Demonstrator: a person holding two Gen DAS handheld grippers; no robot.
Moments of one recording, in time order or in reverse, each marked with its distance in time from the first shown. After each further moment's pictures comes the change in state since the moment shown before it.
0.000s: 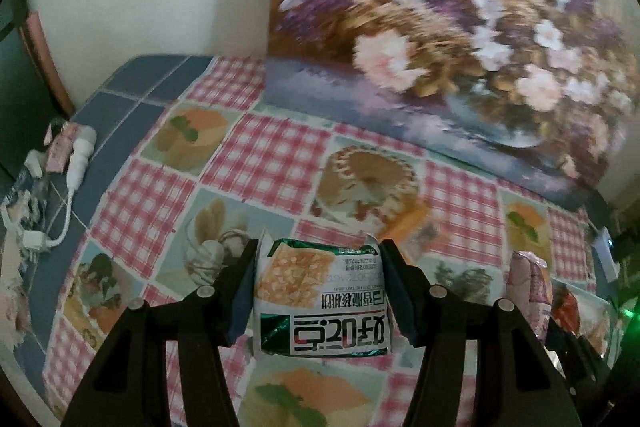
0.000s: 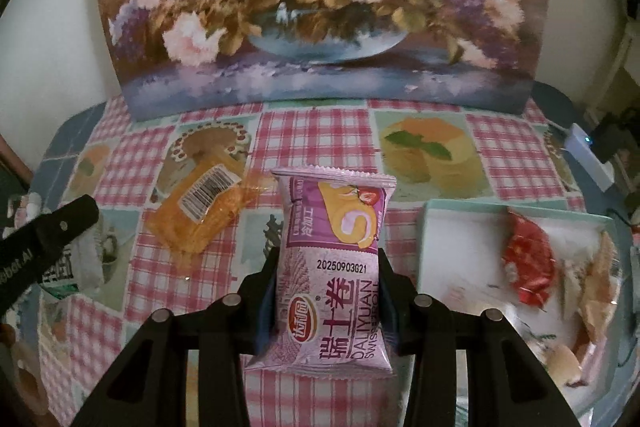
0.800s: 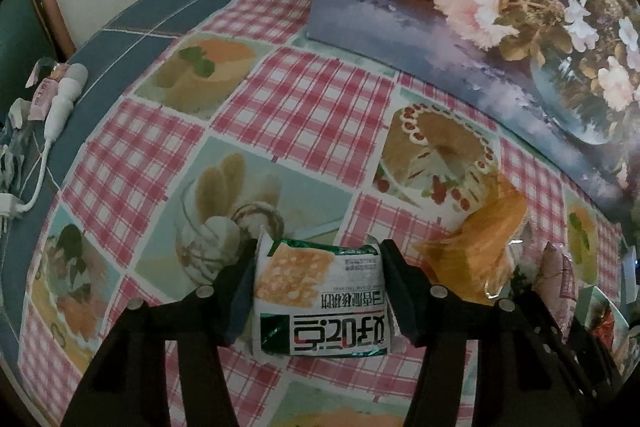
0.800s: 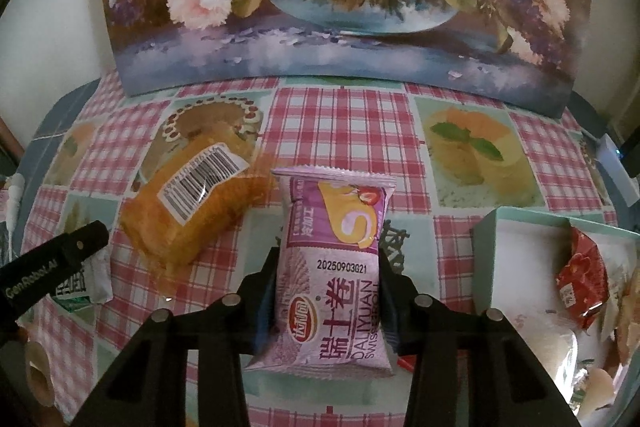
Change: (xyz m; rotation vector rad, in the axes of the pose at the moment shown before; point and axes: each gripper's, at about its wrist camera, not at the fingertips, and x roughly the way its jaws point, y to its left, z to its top) left arm 0.084 0.043 -0.010 -0.108 0.128 0.033; right arm 0.059 0.026 0.001 -0.067 0.011 0.002
